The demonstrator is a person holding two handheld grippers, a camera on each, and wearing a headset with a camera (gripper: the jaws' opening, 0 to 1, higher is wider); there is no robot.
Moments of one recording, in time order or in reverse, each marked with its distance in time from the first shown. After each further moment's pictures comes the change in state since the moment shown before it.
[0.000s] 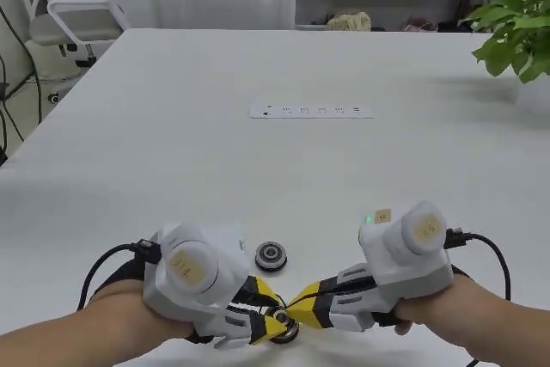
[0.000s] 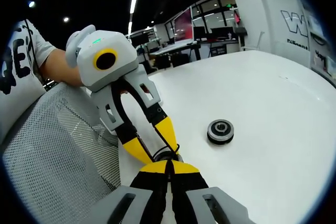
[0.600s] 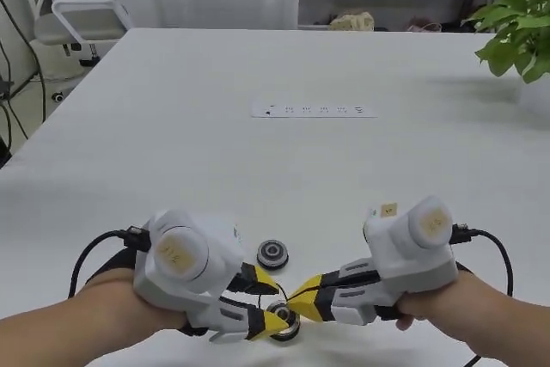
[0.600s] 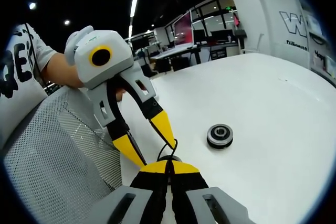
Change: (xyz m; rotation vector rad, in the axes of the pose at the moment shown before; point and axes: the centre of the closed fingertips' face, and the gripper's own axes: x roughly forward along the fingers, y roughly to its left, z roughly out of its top) left arm -0.015 -0.002 0.013 -0.002 -0.029 -0.006; right arm -0.003 0.001 0.008 0.003 -0.031 0.008
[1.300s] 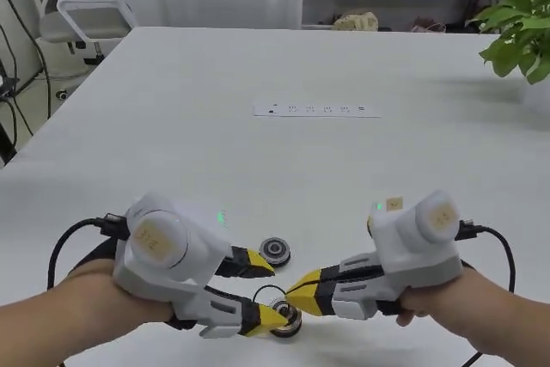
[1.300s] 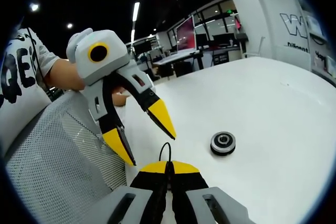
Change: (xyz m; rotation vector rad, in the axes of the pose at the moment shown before) left arm -0.022 -0.001 0.013 -0.008 -0.046 0.031; right arm -0.002 0.006 0.012 -0.001 -0.041 0.020
